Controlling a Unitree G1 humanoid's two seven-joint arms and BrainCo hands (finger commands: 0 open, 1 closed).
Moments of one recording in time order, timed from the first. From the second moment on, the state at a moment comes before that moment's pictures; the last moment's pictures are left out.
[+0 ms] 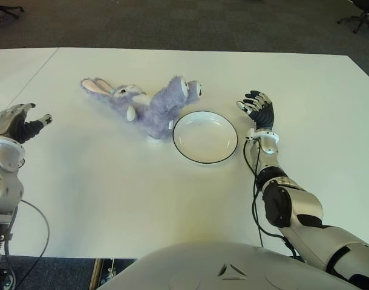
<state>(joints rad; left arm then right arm) 0.09 0.96 0.16 -0.11 0.66 0.54 -0.26 -0.61 -0.06 -0.37 1.20 -0.03 -0.64 -0.05</state>
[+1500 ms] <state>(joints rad) -0.59 0.80 -0.26 0.55 0.87 -0.14 0.54 -0.61 -0.06 -0.37 1.20 -0.03 -0.64 -0.05</state>
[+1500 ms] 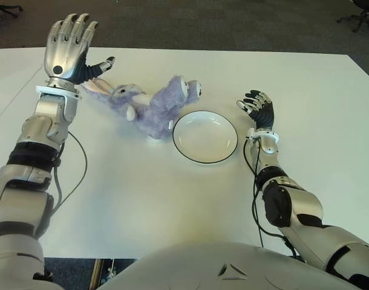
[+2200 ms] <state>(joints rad) -0.65 0.80 -0.33 0.64 0.88 -0.27 0.54 -0.61 -0.06 -0.37 1.20 -0.03 -0.64 -0.06</state>
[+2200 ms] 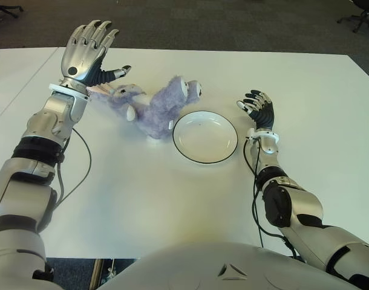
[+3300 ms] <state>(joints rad) -0.69 0.76 -0.53 0.88 0.90 -0.53 0.46 -0.61 -0.06 -0.37 1.20 -0.03 -0.64 -0.05</state>
